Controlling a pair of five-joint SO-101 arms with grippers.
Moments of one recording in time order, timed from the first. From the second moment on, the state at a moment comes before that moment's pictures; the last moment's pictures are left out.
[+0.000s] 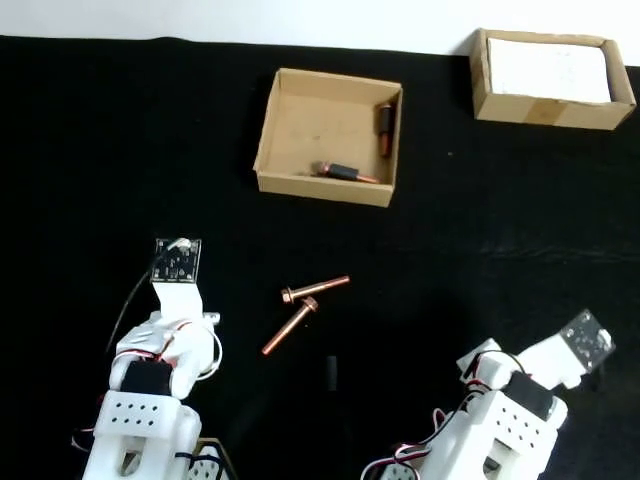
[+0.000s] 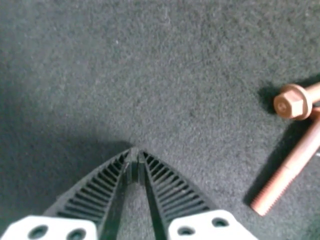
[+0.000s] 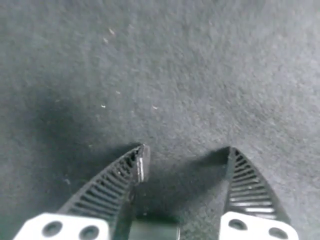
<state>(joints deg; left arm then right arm) -2.4 -74.4 94.9 41.6 2.9 26.1 -69.5 85.8 61.6 -22.4</state>
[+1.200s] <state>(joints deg) -11.9 -74.4 93.8 45.8 17.7 5.6 -21.9 35.7 100.4 14.2</state>
